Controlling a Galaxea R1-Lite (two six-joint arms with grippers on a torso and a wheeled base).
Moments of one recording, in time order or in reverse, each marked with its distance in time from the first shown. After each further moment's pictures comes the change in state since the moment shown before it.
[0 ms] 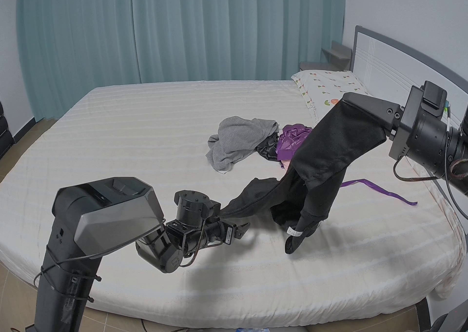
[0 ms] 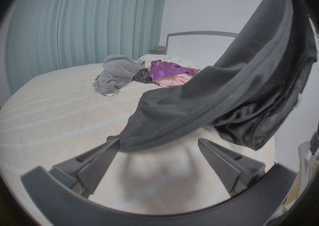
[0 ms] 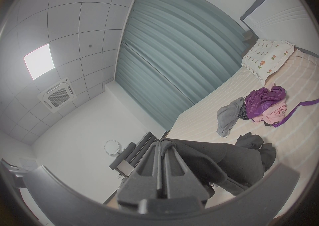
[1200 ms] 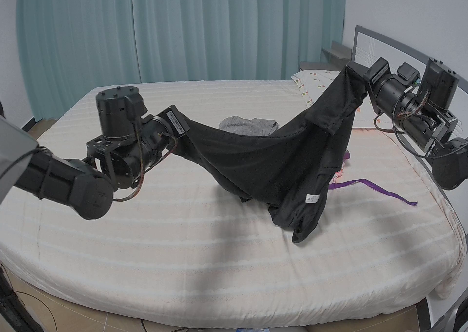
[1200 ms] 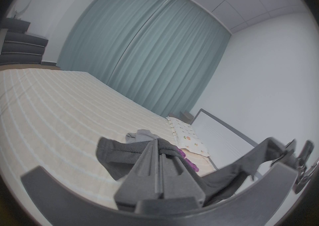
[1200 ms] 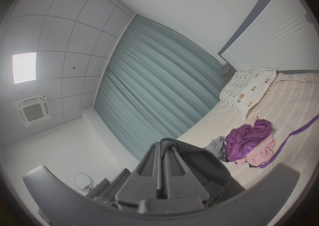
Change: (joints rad) left arm 0.070 -0.605 0.013 0.203 0.314 -0.506; right arm -0.226 0.351 -0.264 -0.200 -0.180 0.013
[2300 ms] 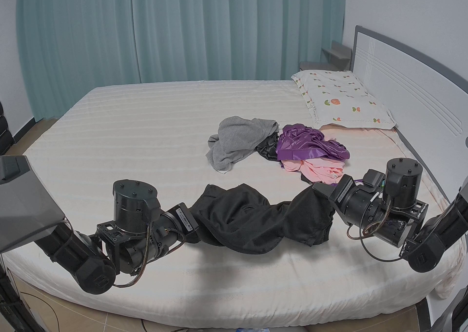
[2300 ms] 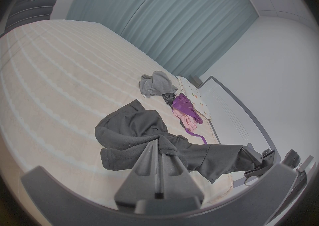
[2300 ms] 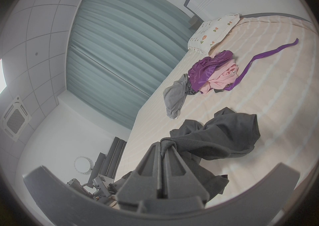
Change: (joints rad) left arm -0.120 0.024 0.492 -0.154 -0.091 -0.267; right arm 0.182 0.105 0.524 -0.180 -0.038 0.155
